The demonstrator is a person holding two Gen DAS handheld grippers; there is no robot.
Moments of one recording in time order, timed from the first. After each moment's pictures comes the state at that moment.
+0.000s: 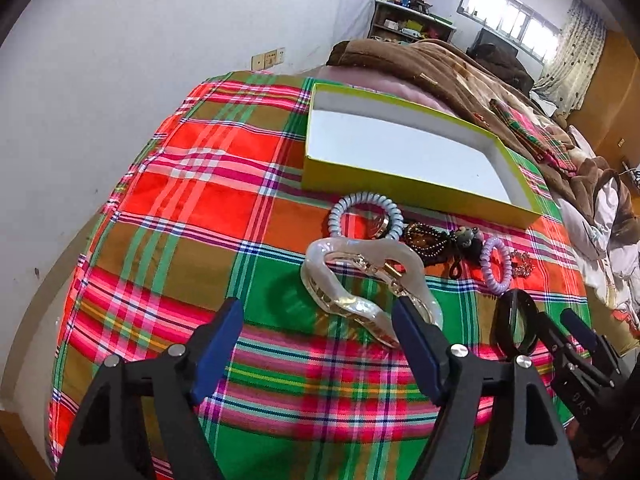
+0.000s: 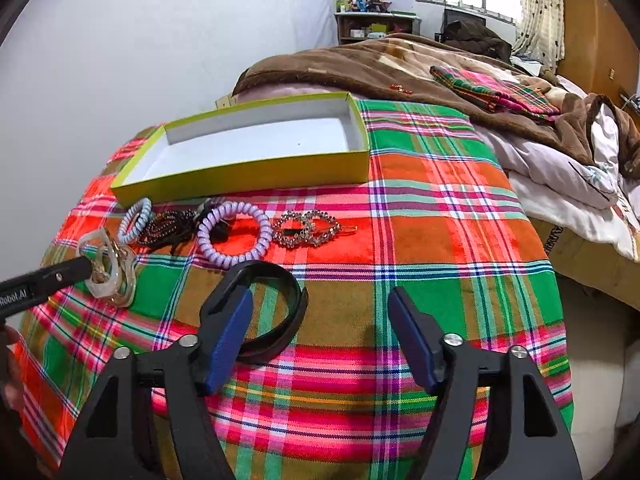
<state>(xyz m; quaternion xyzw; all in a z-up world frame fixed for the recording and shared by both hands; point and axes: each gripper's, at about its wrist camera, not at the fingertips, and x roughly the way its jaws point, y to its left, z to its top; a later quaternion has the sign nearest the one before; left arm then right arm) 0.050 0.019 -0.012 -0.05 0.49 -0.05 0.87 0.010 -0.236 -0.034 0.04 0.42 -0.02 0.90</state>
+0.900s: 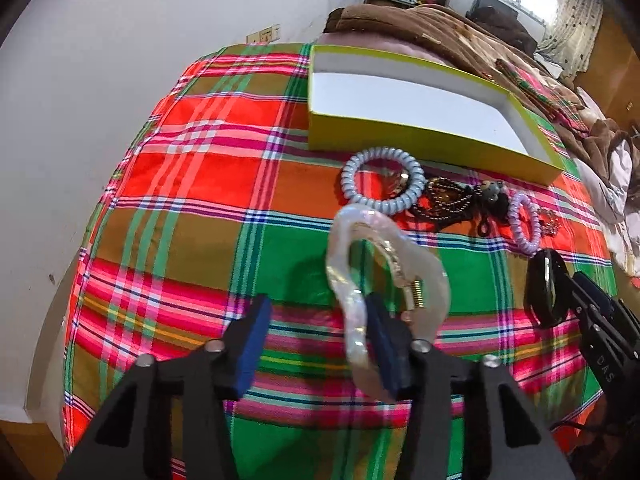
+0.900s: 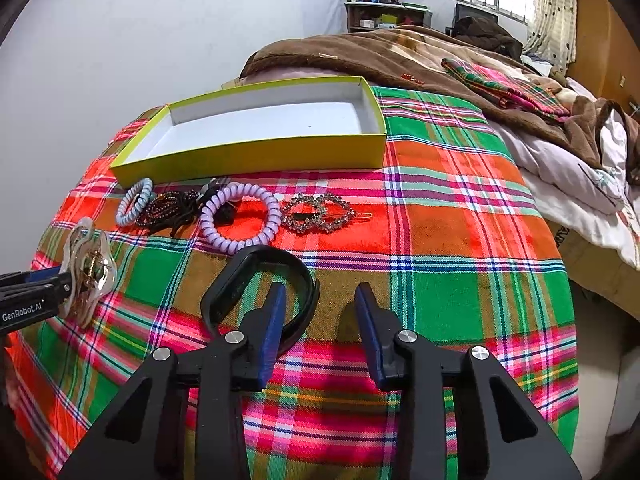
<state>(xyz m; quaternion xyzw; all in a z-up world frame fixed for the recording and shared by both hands) 0.046 0.014 -0.028 0.00 0.52 -0.05 0.85 0.013 -0.227 -0.041 0.03 0.44 -0.01 0.90</state>
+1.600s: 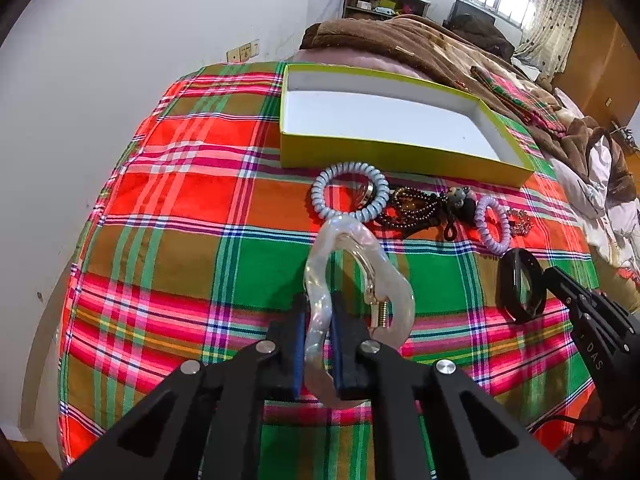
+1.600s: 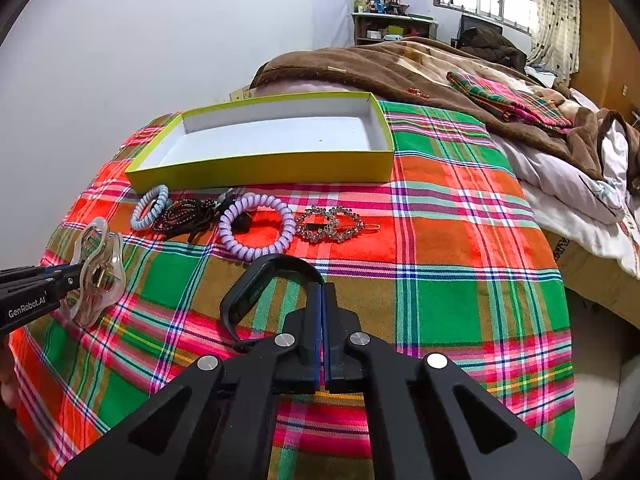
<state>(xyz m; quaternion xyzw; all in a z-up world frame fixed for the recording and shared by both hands) 0.043 0.012 -0.015 0.00 0.50 -0.08 0.86 0.006 -0.224 -0.032 0.03 0.42 0.00 0.91</state>
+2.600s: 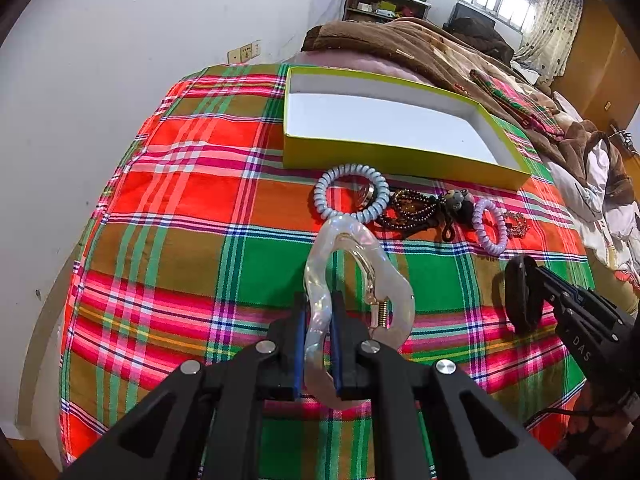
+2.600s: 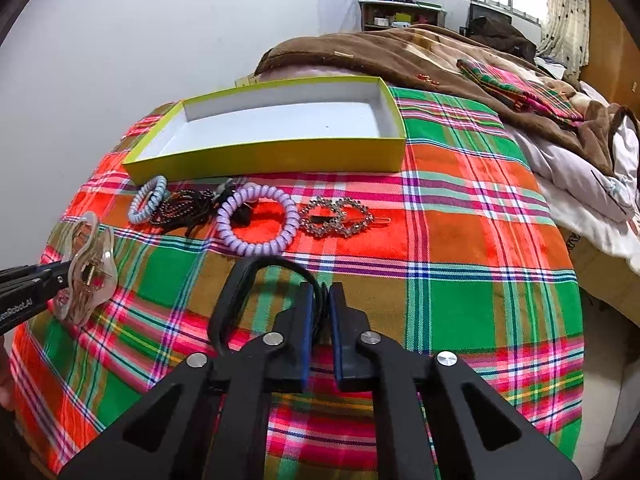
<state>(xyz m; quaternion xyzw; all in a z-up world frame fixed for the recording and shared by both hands) 0.044 0.011 -0.012 -0.01 0.50 -0.09 0.86 0.017 -0.225 -0.040 0.03 0.44 0.02 0.90</state>
